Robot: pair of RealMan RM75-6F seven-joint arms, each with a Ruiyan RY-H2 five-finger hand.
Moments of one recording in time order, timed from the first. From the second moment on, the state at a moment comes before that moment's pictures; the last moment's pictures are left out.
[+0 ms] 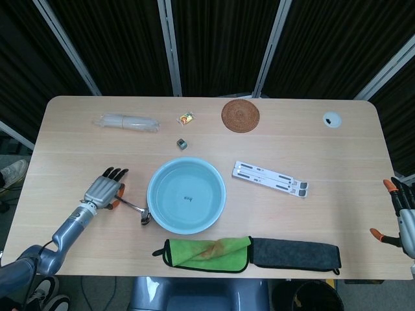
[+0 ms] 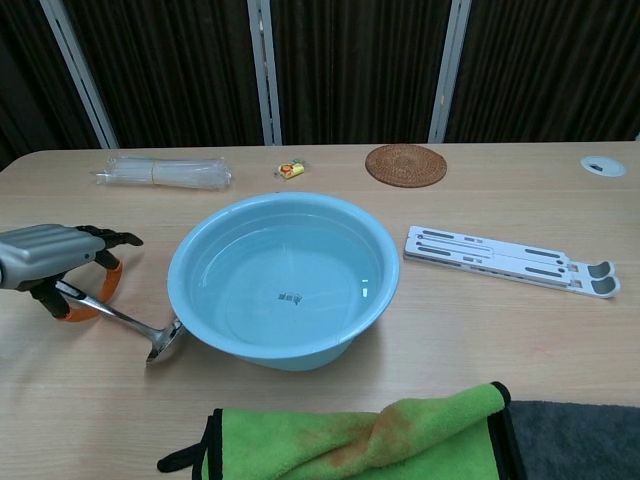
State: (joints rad) left arm -0.64 -1.62 0.00 -0.95 1.41 0.80 0.03; right arm 0.08 -1.03 0.08 -1.54 -1.44 1.42 0.17
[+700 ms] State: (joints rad) left arm -0.55 -1.43 0.05 -1.23 1.46 0.94 0.02; right arm 0.08 -1.03 0.07 -1.55 -1.46 1.42 0.16
